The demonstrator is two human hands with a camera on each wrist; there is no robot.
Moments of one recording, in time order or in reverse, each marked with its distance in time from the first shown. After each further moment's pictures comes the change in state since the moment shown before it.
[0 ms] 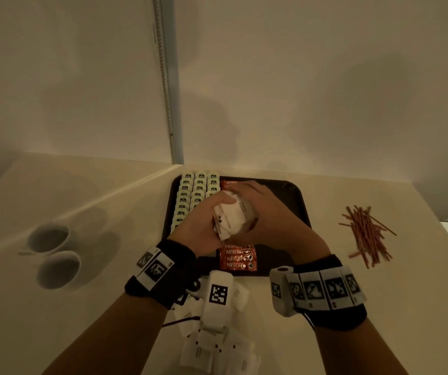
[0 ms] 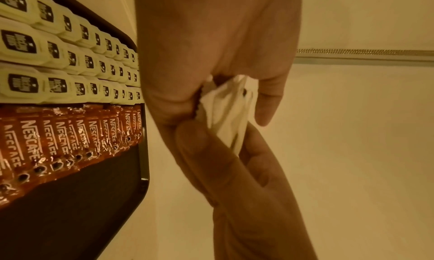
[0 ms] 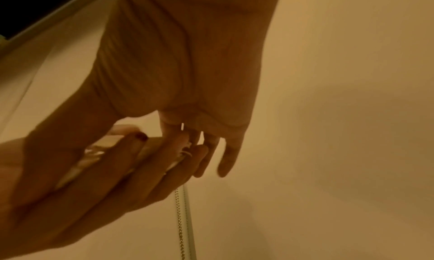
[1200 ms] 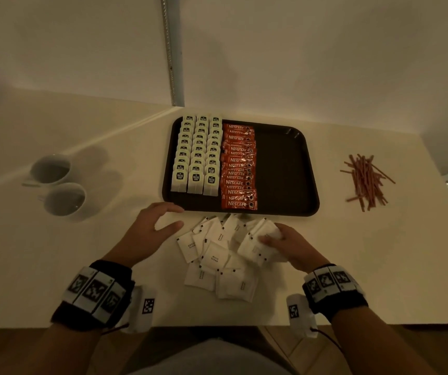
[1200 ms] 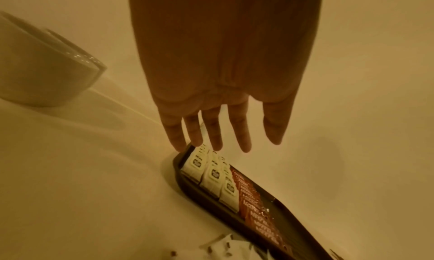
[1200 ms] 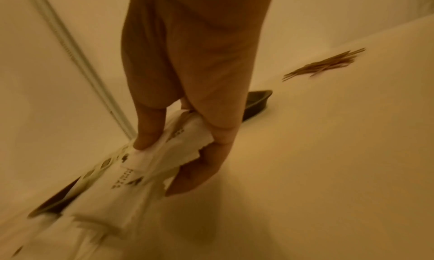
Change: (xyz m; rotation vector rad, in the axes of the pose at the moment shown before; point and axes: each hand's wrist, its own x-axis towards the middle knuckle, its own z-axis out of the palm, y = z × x) left_hand -0.096 -0.082 -0.138 1.166 0.301 0.293; right_hand -0.135 0.089 0.127 0.794 -0.079 0.792
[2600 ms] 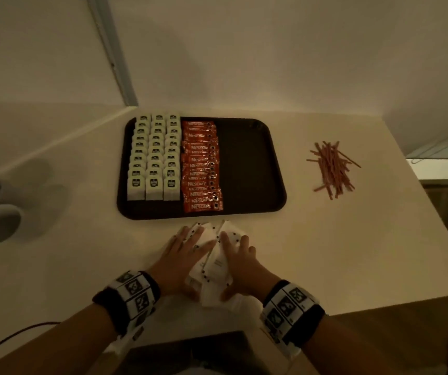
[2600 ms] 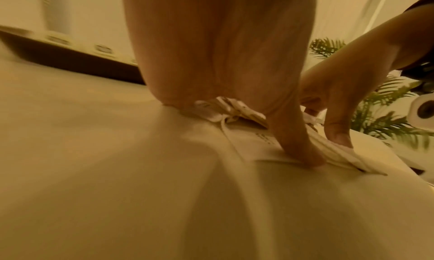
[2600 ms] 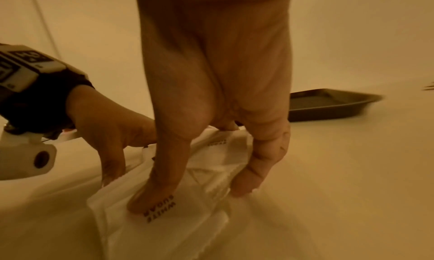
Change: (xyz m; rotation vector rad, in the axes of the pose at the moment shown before) left_hand 0.025 -0.005 0.126 0.884 -0.705 0.188; right_hand -0.017 0.020 0.030 -0.973 -0.136 0.031
